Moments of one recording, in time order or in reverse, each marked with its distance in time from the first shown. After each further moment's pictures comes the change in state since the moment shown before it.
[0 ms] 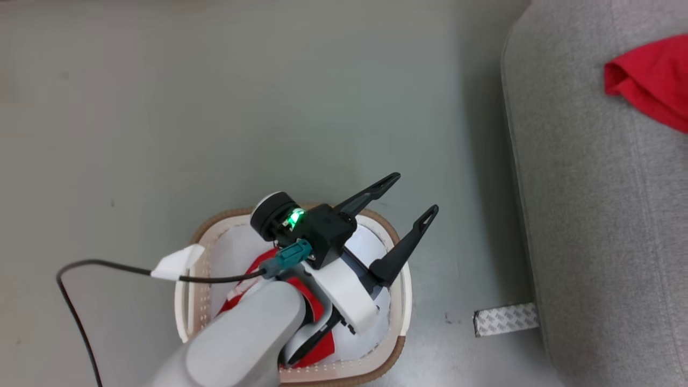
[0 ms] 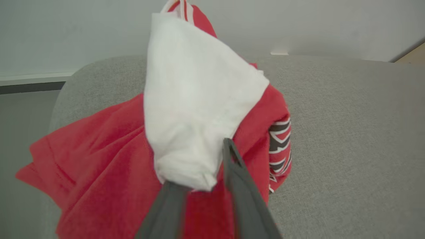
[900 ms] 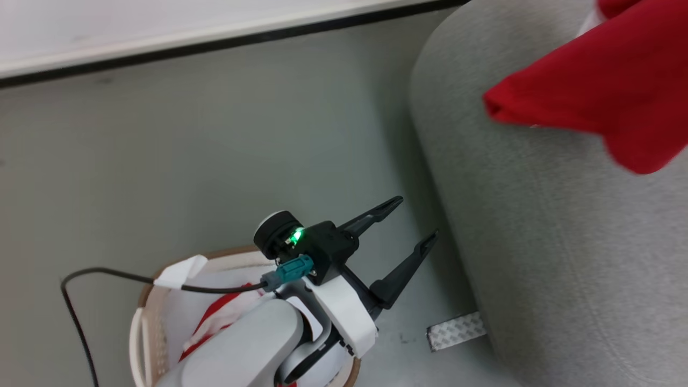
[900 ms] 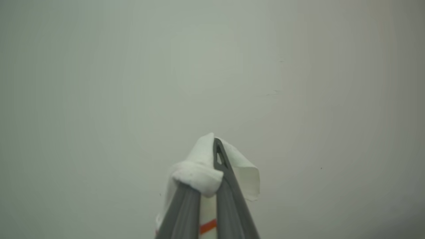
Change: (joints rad) left arm 0.059 0.017 -0.002 -0.045 -0.016 -0.018 0.045; right arm -0.019 0.134 -0.363 -0.564 0.183 0.000 -0.338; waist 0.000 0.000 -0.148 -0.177
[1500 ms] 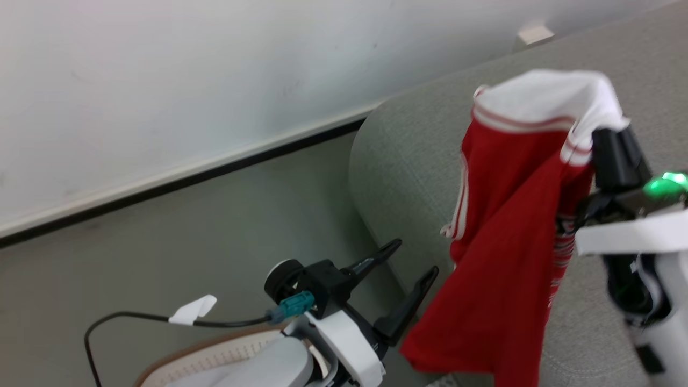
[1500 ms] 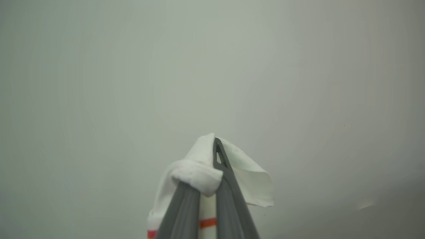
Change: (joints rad) left arm 0.124 -0.061 0.001 0.086 -0.042 -0.002 -0.082; right arm 0.590 0.320 0.144 -0.313 -0.253 0.000 -0.043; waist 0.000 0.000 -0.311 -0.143
